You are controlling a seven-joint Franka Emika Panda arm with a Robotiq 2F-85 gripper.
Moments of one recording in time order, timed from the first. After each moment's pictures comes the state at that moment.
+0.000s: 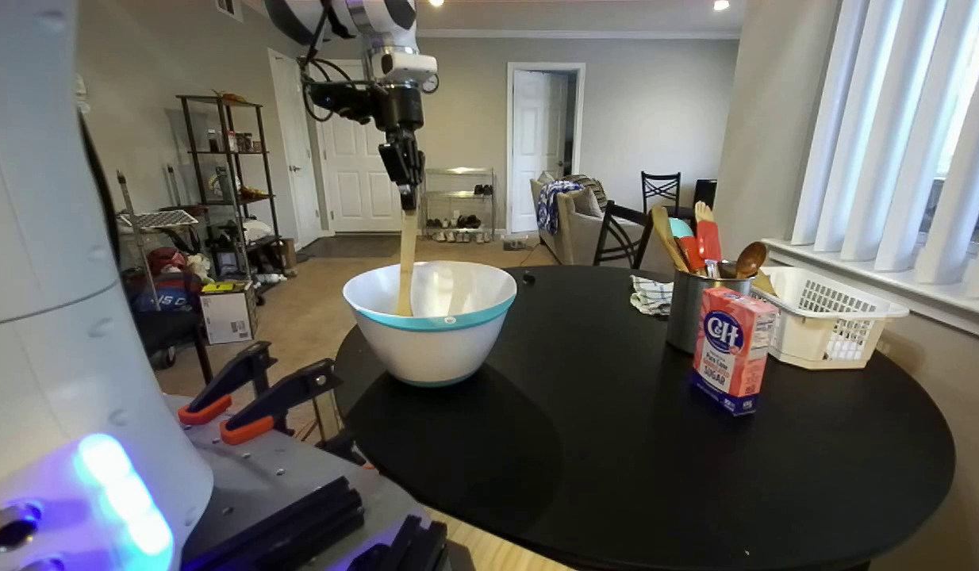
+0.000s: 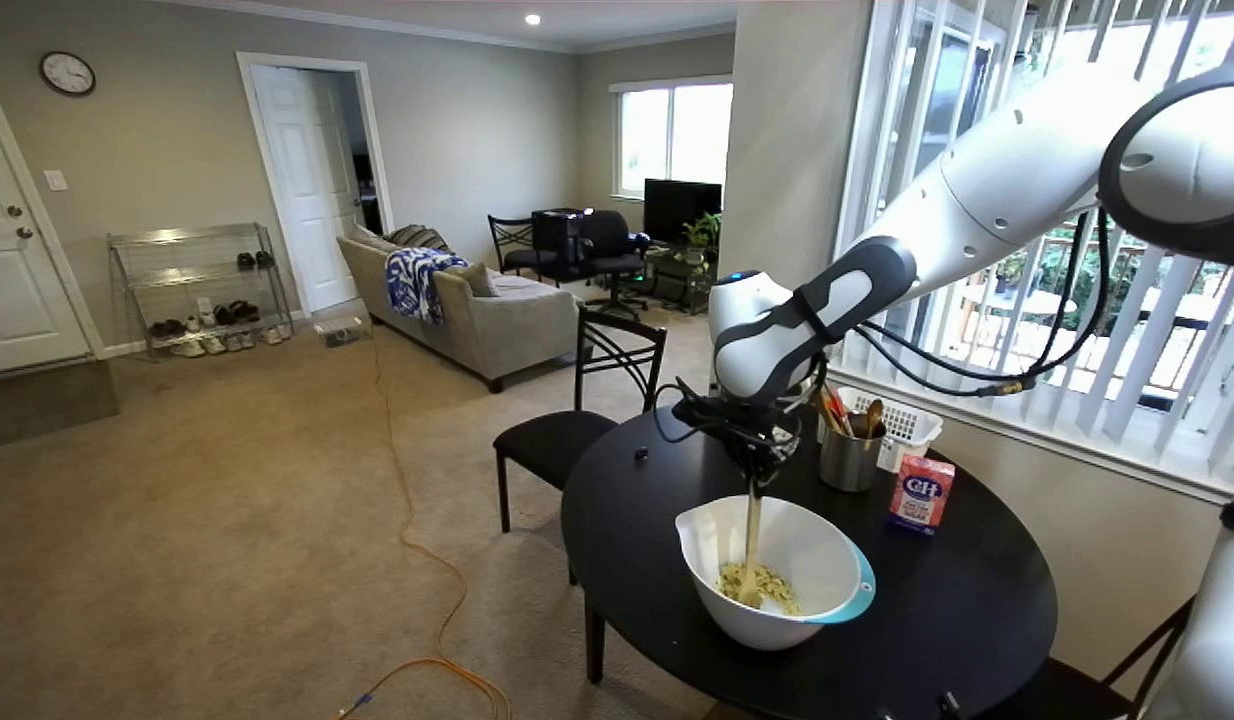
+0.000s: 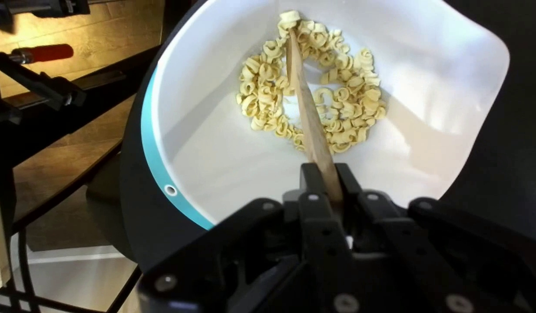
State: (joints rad) arm 0.21 0.19 0.09 -2.20 -0.19 2.25 1.72
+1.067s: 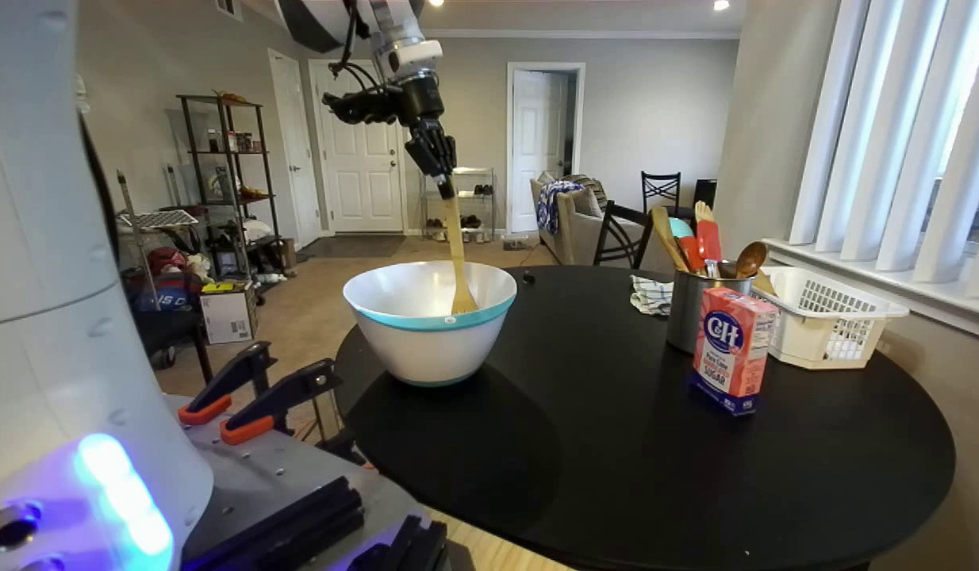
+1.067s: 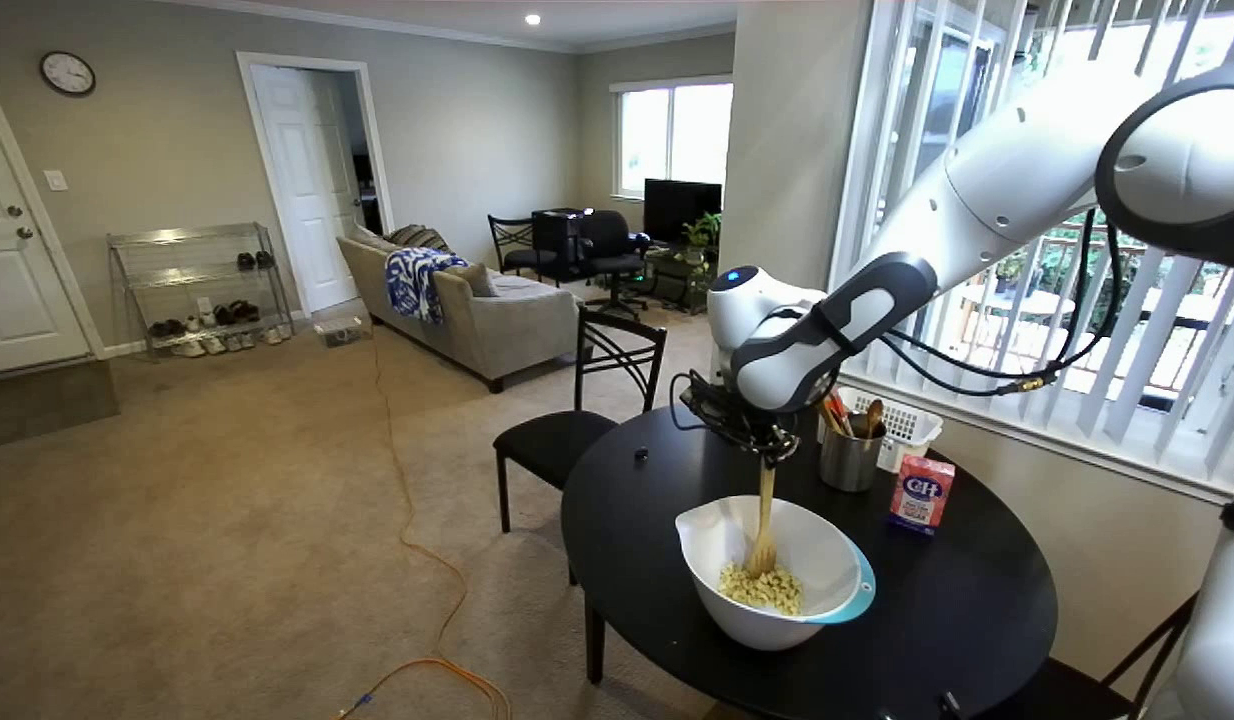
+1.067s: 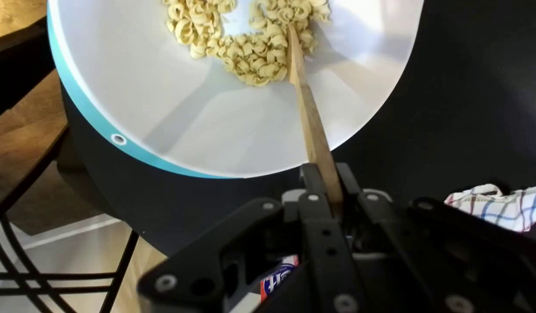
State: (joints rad) arm 0.22 0.19 0.04 -2.19 -0.48 2.31 2.05
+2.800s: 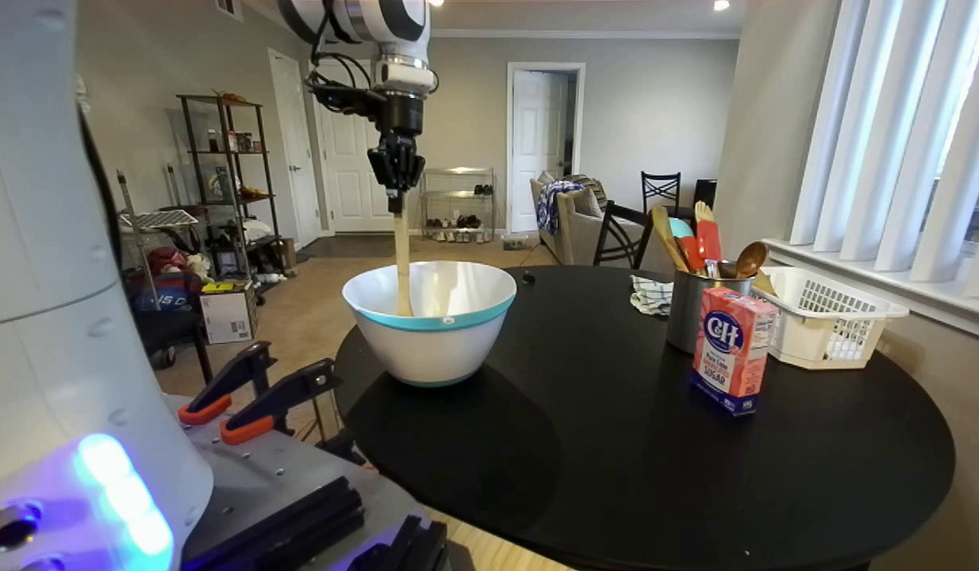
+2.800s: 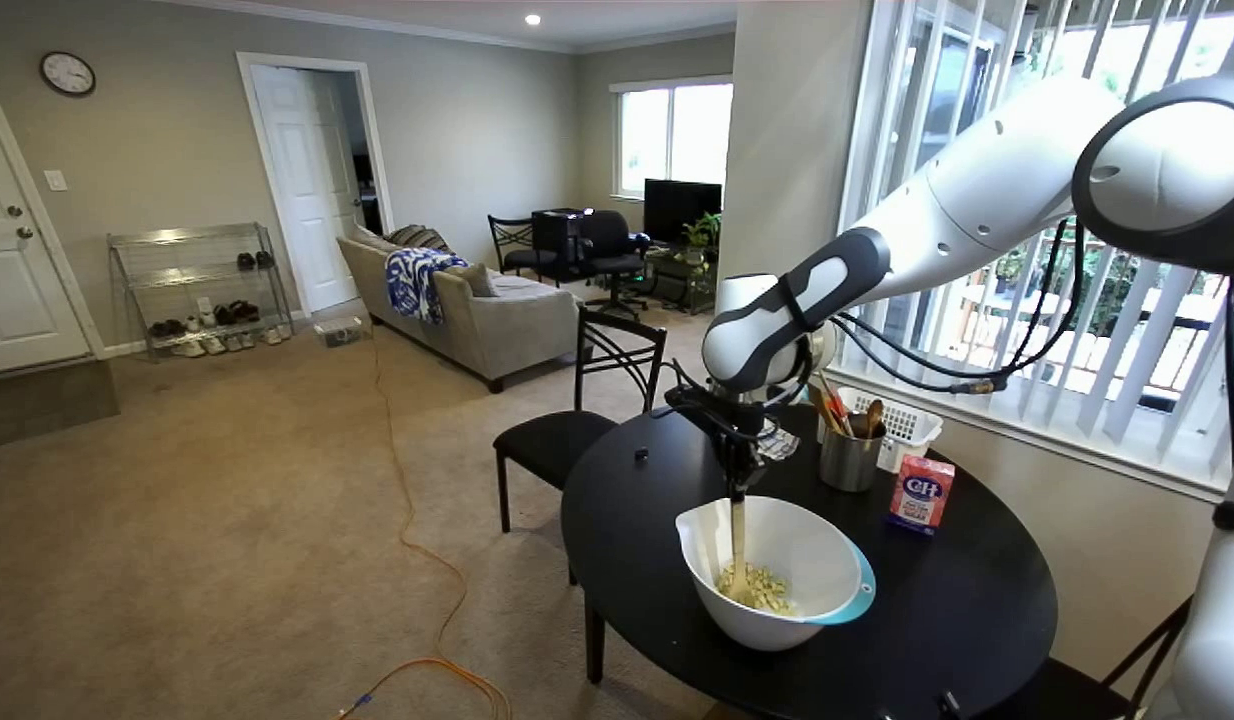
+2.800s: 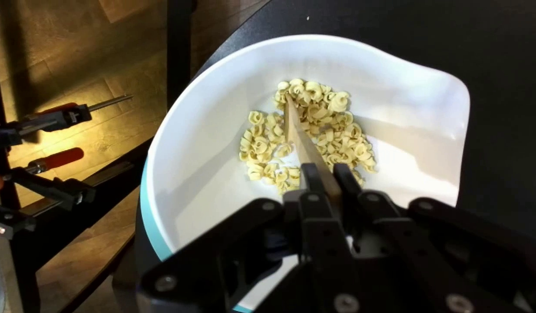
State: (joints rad) arm 0.21 0.23 0.08 -2.17 0.03 2.29 1.75
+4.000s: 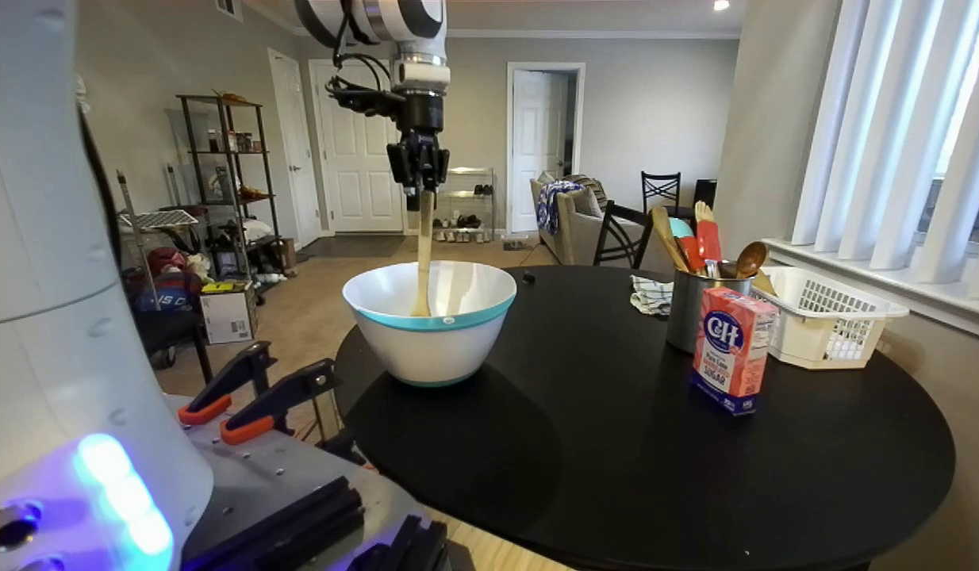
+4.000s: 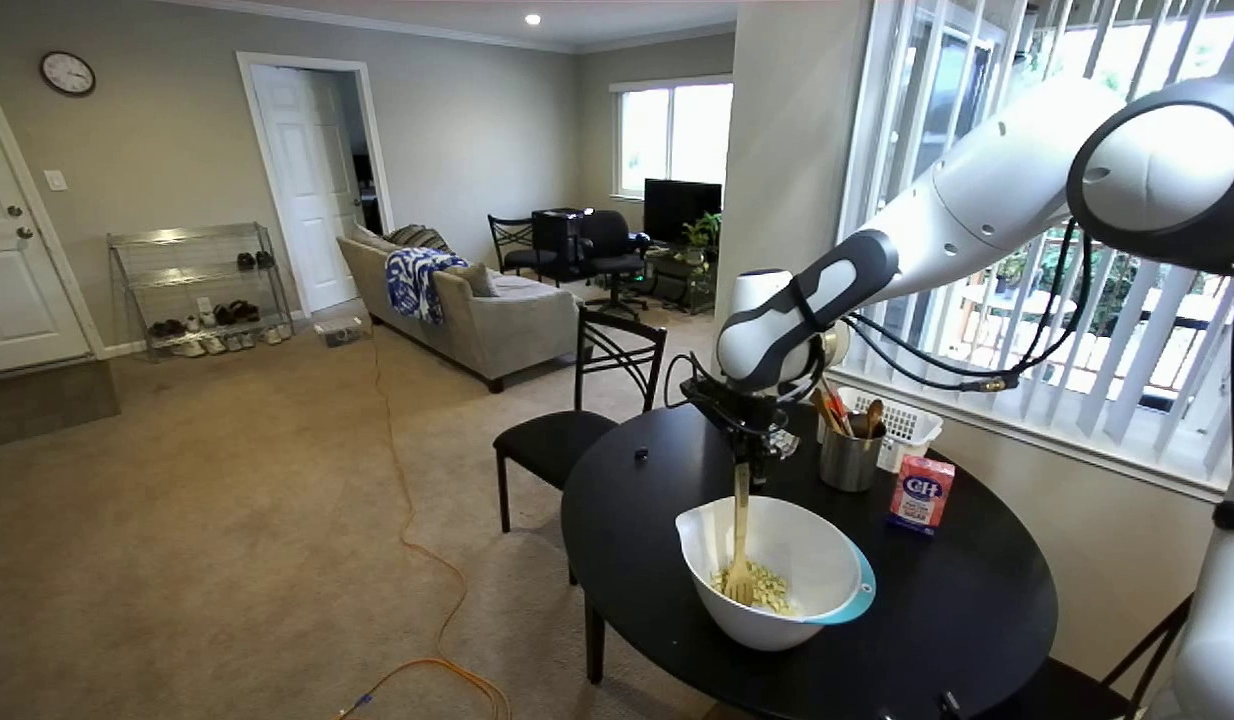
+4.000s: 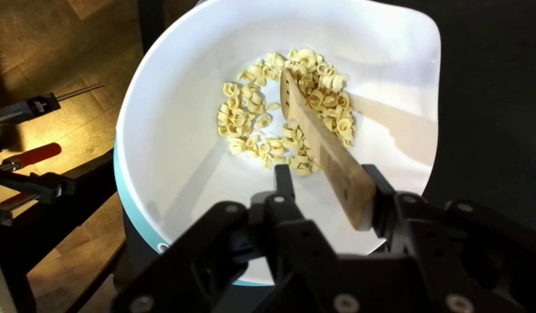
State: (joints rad) arm 0.21 0.23 0.03 -2.17 -0.01 2.33 1.82
